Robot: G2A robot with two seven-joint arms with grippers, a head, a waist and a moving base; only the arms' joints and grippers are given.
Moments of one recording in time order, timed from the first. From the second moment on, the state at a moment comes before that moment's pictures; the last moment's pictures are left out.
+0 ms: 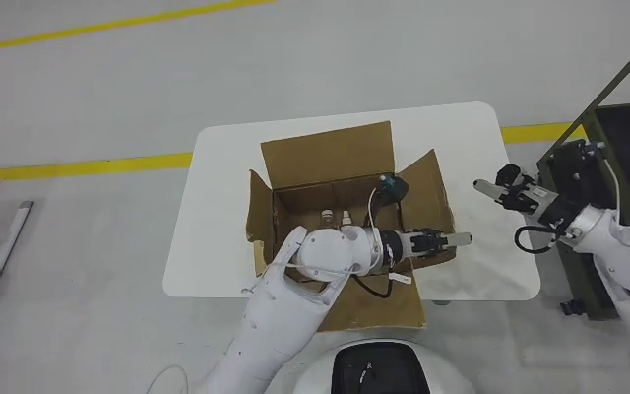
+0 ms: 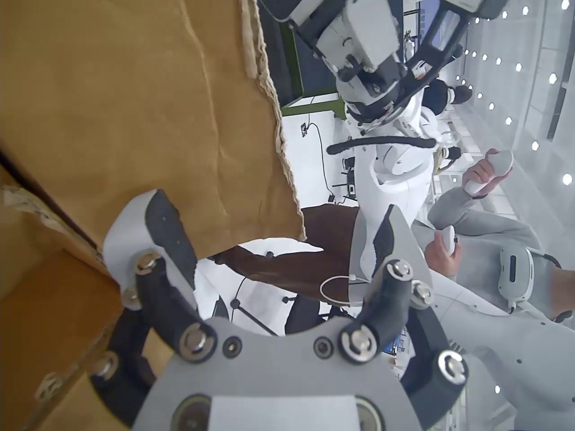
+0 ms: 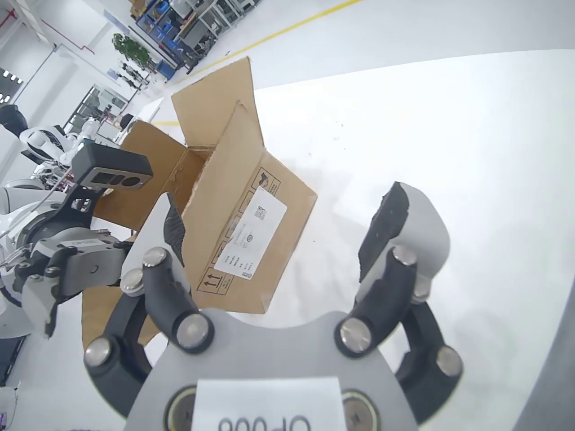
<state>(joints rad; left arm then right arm) 0.80 -1.48 -0.88 -1.57 0.17 0.24 -0.94 -1.29 -0.94 1.65 -1.72 -0.24 -0.38 0.61</state>
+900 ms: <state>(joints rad) 0.80 -1.47 -0.88 -1.54 0.19 0.25 -0.93 -1.16 -0.95 1.47 -1.62 -0.29 -0.36 0.70</state>
